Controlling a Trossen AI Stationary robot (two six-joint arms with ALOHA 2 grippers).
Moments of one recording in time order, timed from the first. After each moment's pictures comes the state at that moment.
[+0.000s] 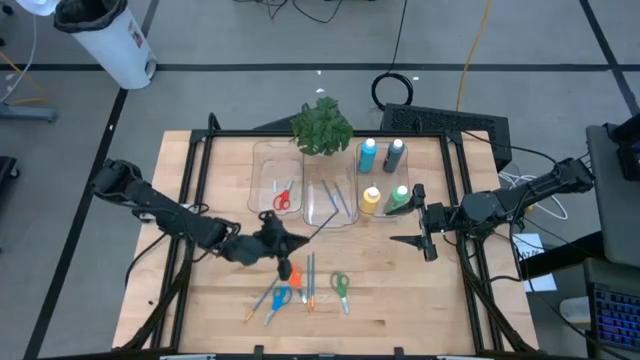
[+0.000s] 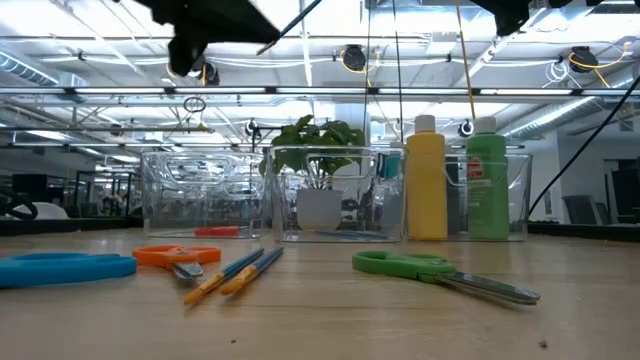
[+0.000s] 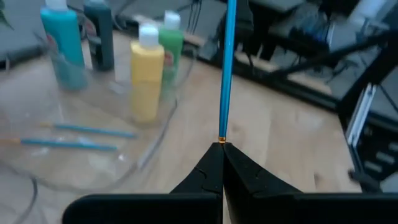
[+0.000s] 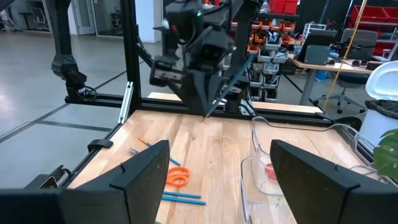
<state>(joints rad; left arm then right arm) -0.44 1.40 0.81 0.19 -0.61 -0.53 0.36 0.69 0.51 0.13 0.26 -0.01</state>
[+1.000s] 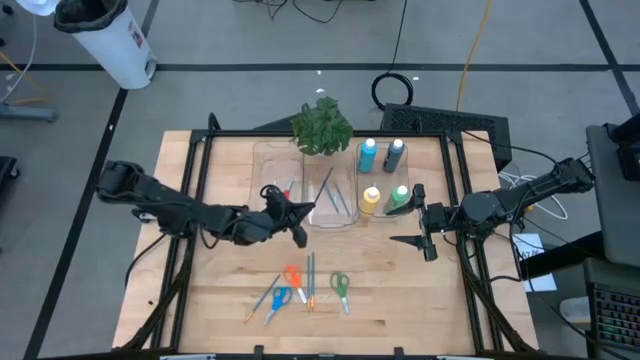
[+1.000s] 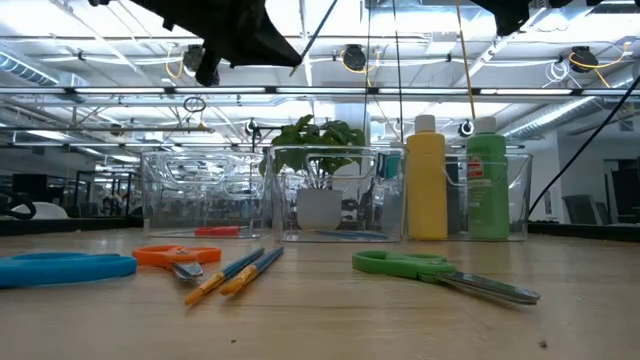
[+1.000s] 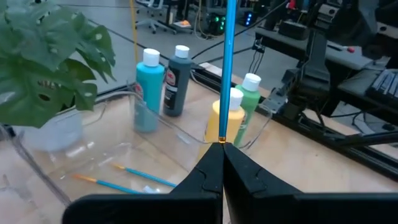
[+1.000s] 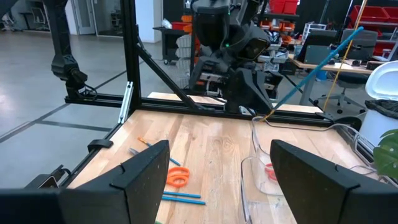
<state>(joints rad) -0.27 1.44 0.81 0.34 -0.75 -0.46 0.36 0.69 0.51 0.13 0.26 -0.01</state>
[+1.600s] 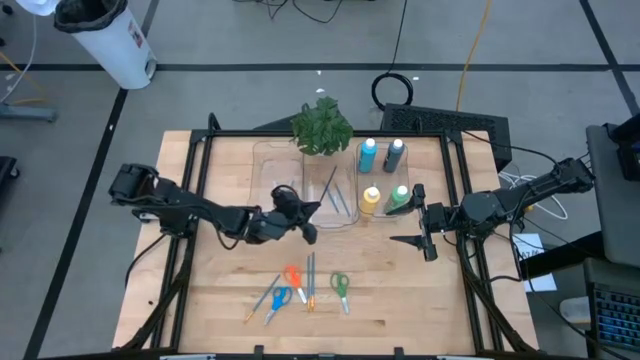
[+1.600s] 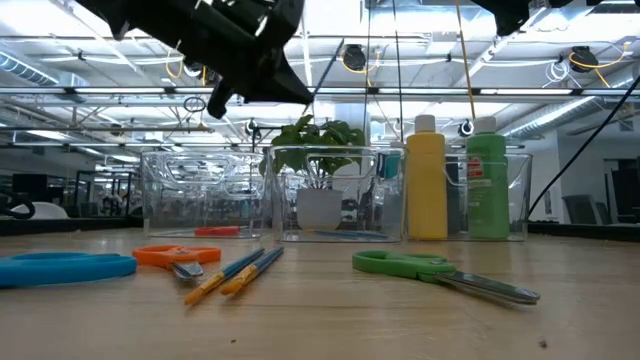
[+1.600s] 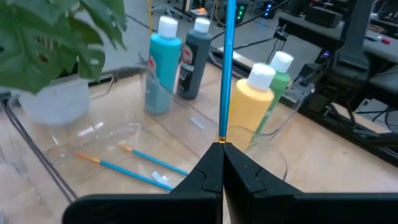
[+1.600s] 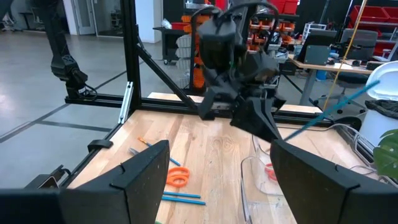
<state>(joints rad) -0.21 1.57 0.81 0.40 -0.73 -0.54 0.36 0.69 0.51 0.13 0.26 -0.01</state>
